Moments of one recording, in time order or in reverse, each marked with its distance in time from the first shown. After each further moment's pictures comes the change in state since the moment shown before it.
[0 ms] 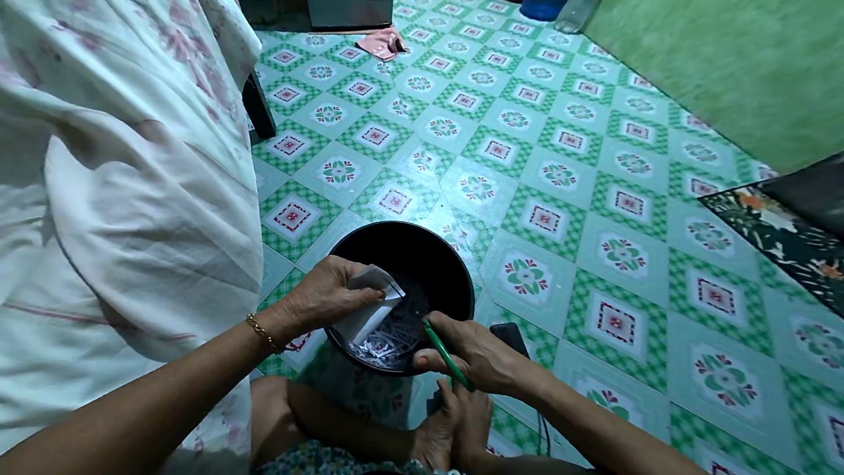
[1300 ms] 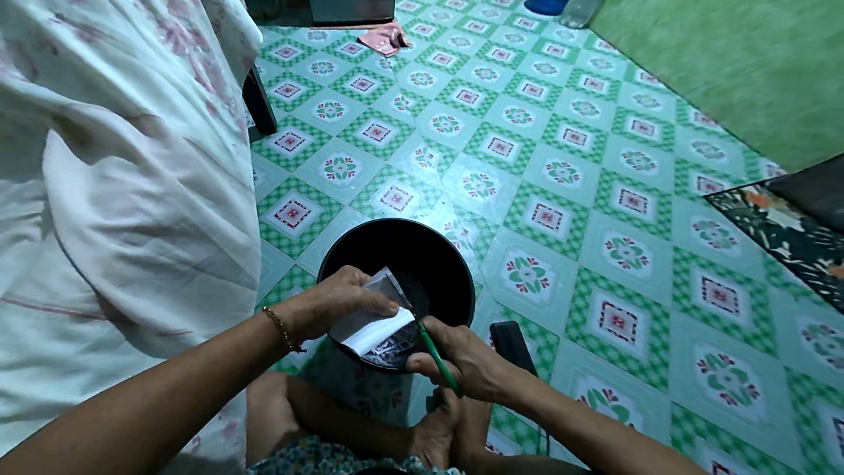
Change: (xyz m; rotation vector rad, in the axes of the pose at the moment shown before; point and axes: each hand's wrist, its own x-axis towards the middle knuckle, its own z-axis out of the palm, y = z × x) left_hand 0.006 0.017 0.011 -0.387 -0.169 -0.473; right_hand 0.002 0.005 0.020 0.087 0.059 -0.072
